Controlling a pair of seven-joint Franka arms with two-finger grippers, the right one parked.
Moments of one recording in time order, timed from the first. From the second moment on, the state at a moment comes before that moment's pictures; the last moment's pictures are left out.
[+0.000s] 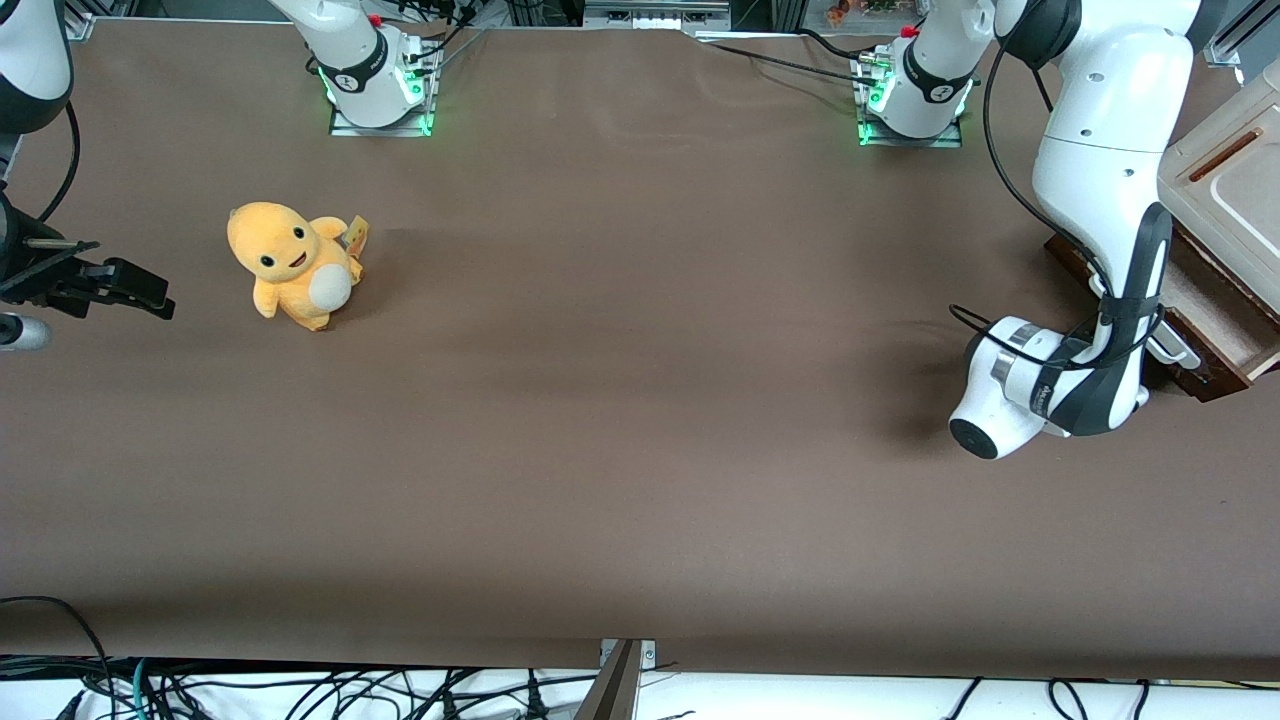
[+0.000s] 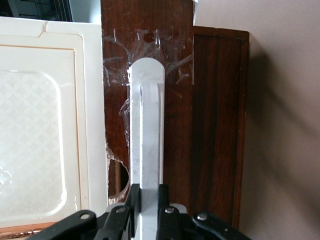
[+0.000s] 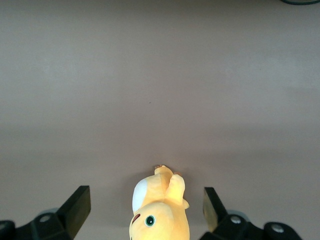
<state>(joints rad) -0.03 0.81 -0.06 -1.55 0.93 1.22 -1.00</state>
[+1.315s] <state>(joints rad) -0.05 0.73 -0.21 -1.41 0.83 1.19 -0.72</state>
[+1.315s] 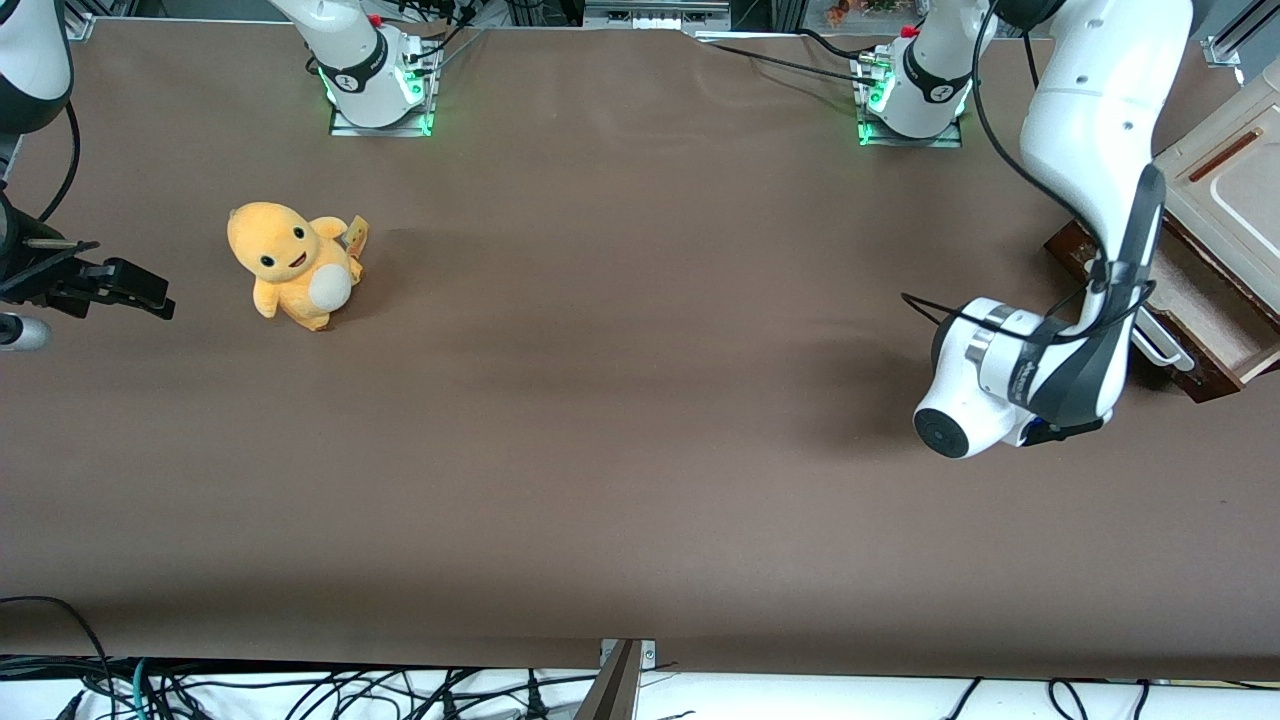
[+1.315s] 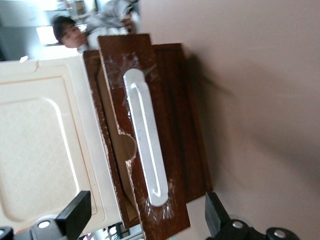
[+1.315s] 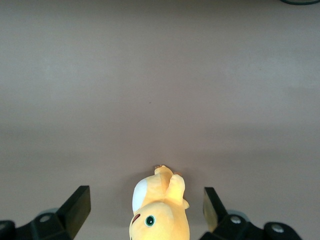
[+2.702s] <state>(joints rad) 0.05 0.51 -0.35 -1.03 0.24 1.20 -0.32</state>
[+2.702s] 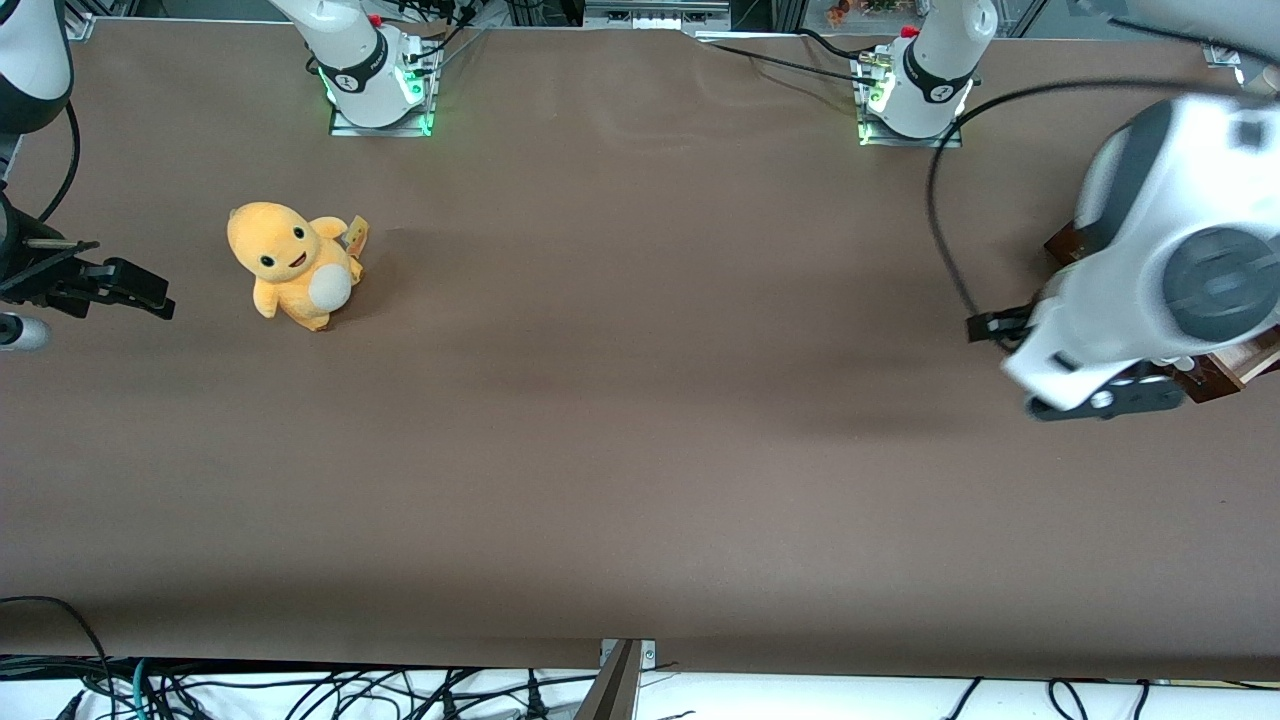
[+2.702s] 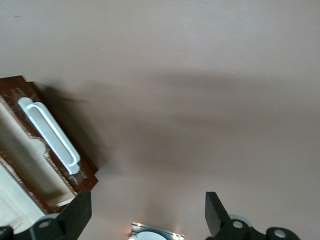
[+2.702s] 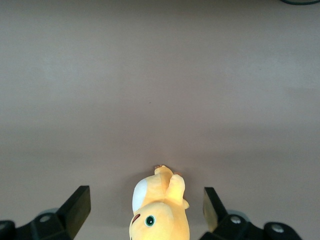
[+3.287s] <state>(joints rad) -0.02 0.21 -0.04 -1.39 -0.04 1.49 -0.02</state>
